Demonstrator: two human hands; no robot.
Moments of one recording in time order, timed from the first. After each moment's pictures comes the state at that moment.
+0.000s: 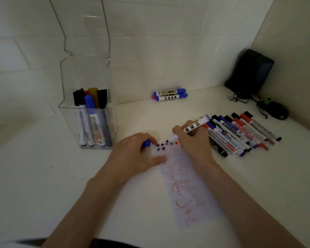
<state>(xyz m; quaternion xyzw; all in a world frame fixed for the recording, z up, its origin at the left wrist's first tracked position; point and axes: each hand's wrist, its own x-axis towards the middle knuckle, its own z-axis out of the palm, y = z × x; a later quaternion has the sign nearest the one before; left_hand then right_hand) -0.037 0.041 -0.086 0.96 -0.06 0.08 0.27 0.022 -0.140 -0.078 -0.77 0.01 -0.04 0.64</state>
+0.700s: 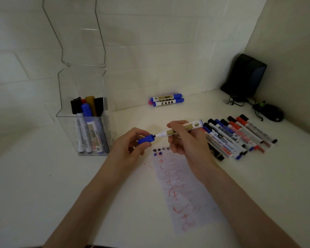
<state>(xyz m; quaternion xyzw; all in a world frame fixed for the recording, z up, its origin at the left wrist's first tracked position) -0.030 0.046 -0.085 0.85 -0.07 0.13 0.51 0.009 -0.145 -0.051 -0.65 -0.03 0.07 0.75</state>
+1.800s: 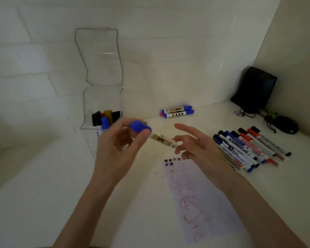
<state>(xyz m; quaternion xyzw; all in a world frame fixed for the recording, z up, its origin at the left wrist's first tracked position) -0.074 0.051 -0.005 0.76 -0.07 0.34 0.55 0.008 -0.161 -0.039 -0.65 -0.21 0.13 0.72</state>
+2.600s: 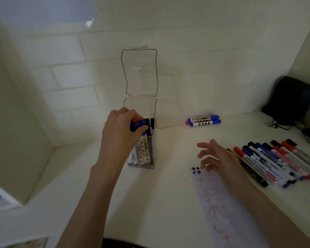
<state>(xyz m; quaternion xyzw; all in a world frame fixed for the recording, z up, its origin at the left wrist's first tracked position) -0.056 0.134 0.024 0.92 0.08 0.35 0.17 0.022 -0.139 -0.063 -0.66 -0.10 0.13 0.73</state>
